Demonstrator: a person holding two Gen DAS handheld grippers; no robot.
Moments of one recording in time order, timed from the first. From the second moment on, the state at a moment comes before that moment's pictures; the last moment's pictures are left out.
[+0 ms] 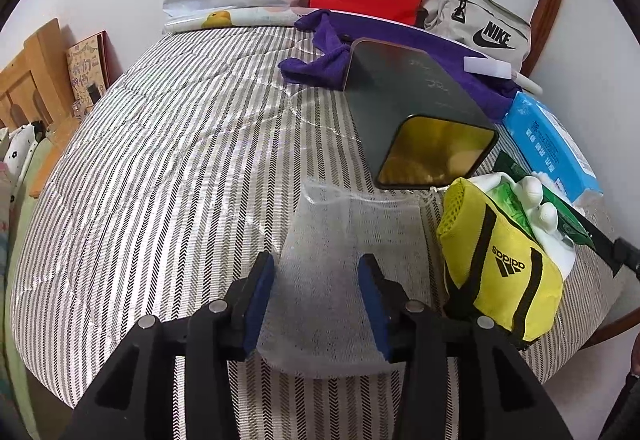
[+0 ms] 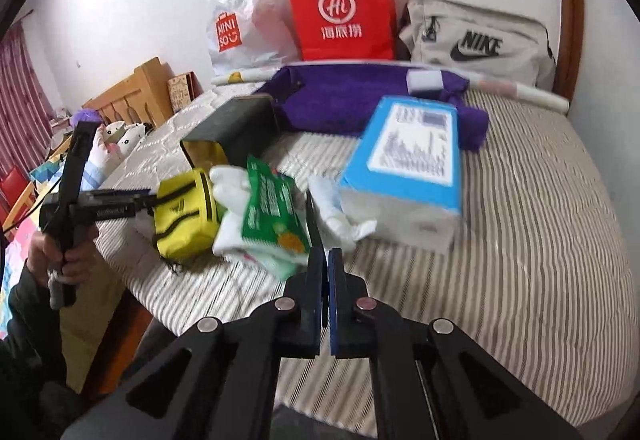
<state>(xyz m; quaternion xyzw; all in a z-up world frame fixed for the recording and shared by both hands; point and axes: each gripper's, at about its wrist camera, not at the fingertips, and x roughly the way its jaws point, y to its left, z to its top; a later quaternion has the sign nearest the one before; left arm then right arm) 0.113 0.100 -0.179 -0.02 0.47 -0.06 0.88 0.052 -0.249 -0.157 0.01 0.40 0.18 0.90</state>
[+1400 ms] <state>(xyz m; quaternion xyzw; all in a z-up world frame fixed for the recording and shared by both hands) 0.102 0.058 -0.187 0.06 0.47 -0.09 0.87 0.034 -0.250 -0.180 0.02 0.39 0.20 0.90</state>
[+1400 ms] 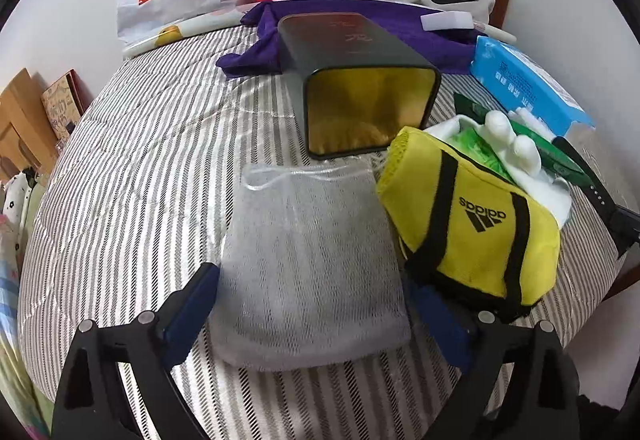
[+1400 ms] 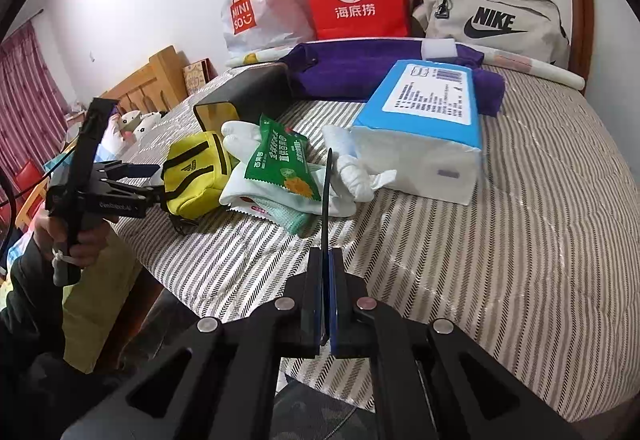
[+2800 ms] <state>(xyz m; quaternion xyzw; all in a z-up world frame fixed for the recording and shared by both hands) 0.096 0.075 -0.179 0.03 0.46 -0.07 0.89 0.045 -0.226 -0.203 0.02 0.39 0.17 0.90</state>
